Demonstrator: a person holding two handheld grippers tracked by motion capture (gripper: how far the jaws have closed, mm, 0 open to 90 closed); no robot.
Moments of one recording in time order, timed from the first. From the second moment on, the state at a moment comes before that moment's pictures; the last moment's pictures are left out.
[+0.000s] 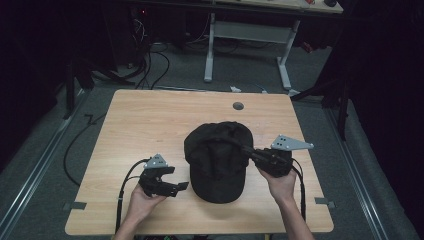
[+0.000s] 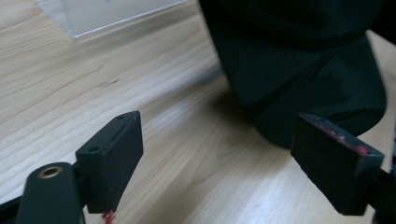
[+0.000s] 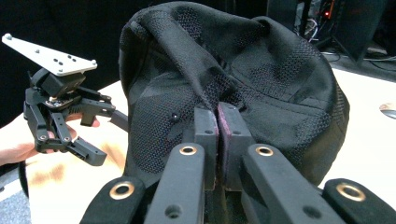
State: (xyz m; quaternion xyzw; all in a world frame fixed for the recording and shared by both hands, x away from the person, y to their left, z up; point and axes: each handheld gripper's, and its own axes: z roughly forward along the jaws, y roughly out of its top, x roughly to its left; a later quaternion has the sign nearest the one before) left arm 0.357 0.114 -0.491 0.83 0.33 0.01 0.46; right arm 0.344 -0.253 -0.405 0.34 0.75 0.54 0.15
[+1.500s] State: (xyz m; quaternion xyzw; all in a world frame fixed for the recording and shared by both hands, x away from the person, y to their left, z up) left arm 0.355 0.099 -0.471 0.83 0.27 -0.06 0.49; right arm 0.343 -0.237 -0.404 0.30 0.77 0.54 0.17
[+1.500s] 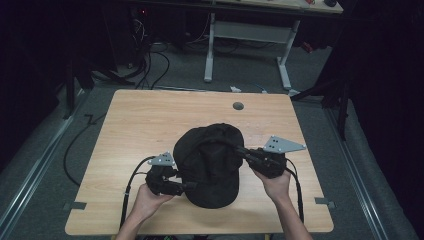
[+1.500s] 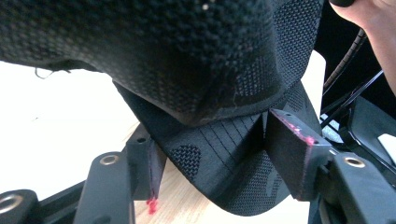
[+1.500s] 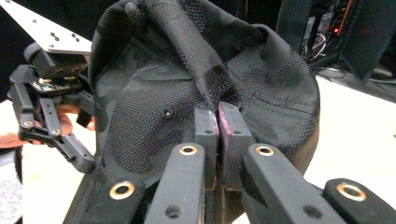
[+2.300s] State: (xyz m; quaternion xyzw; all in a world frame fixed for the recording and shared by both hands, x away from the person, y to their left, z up) left arm 0.348 0.109 -0.463 0.82 0.26 -0.07 0.50; right arm 0.352 -0.230 -0.397 0.30 0.77 0.54 0.18
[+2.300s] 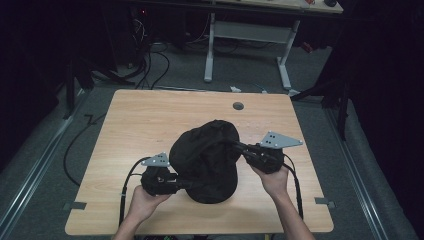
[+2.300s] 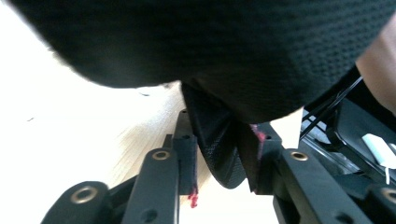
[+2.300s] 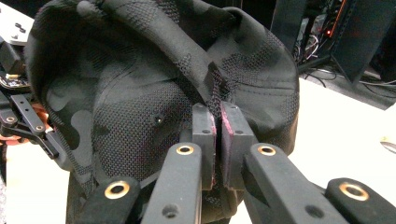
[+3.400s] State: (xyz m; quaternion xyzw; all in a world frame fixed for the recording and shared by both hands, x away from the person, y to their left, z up) left arm 0.334 0.128 -0.442 0.79 0.26 -0.03 0.56; right arm 0.348 -0.257 -0.435 0.40 0.75 0.48 0.21
